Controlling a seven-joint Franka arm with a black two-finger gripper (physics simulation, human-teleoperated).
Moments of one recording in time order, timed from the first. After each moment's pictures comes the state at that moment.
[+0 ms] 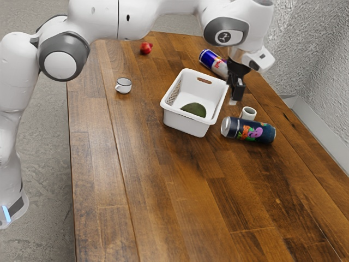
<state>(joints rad) -0.05 0.31 -0.03 -1.19 0.21 1.68 0.15</state>
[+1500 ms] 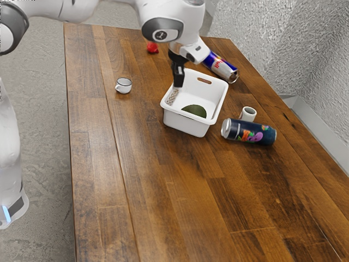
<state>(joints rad) 0.18 -0.18 -0.04 -1.93 0.32 1.95 0.18</state>
